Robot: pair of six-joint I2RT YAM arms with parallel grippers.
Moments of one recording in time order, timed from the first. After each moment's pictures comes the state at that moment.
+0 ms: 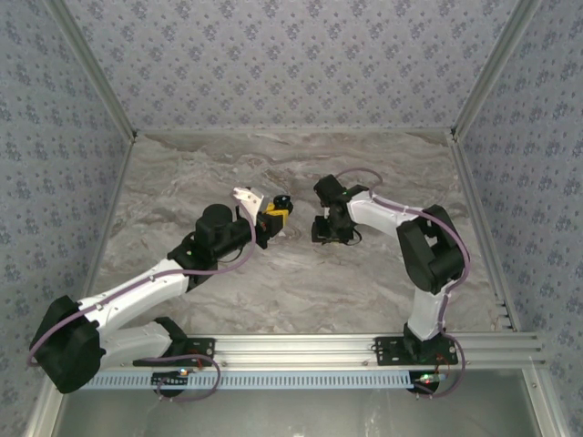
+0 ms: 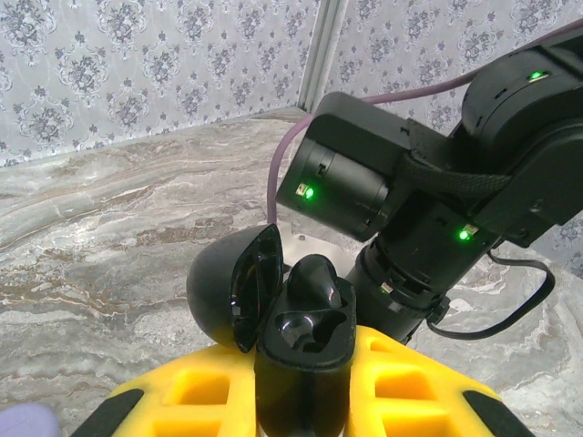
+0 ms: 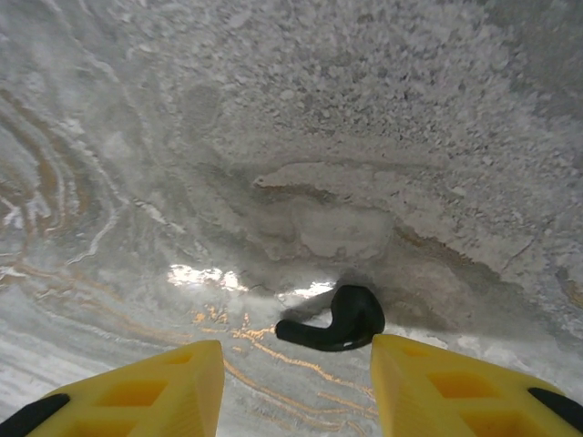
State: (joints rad) left arm -0.75 1.11 0.64 0.28 0.14 -0.22; right arm 0.56 1.85 1.22 -0.72 -0.12 0.52
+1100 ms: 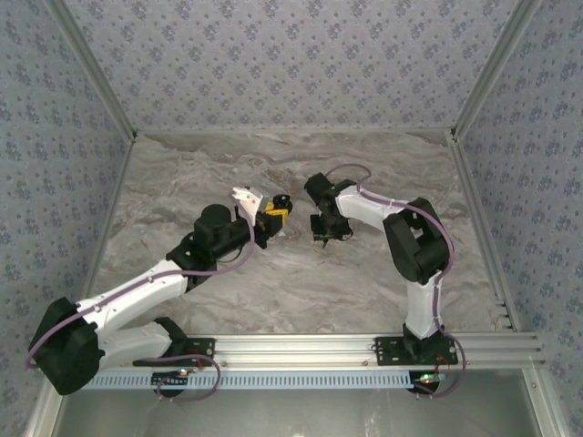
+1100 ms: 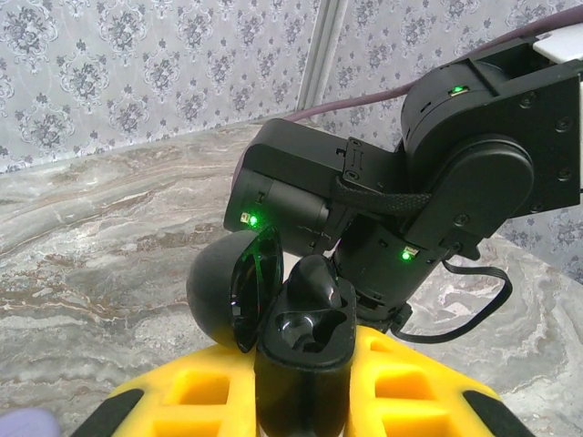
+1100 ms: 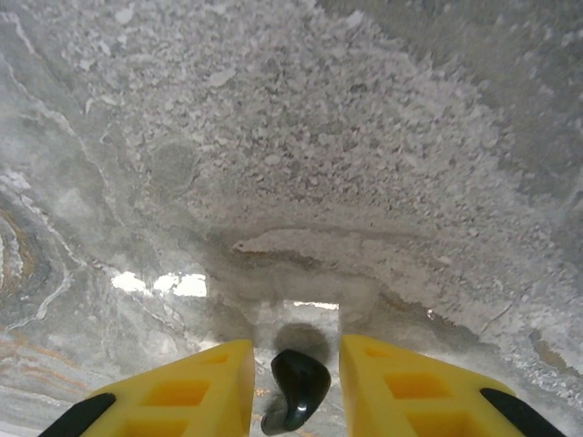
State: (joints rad) left arm -0.75 1.10 0.64 0.28 0.14 -0.22; right arm 0.59 1.96 1.36 -0.82 0.00 0.48
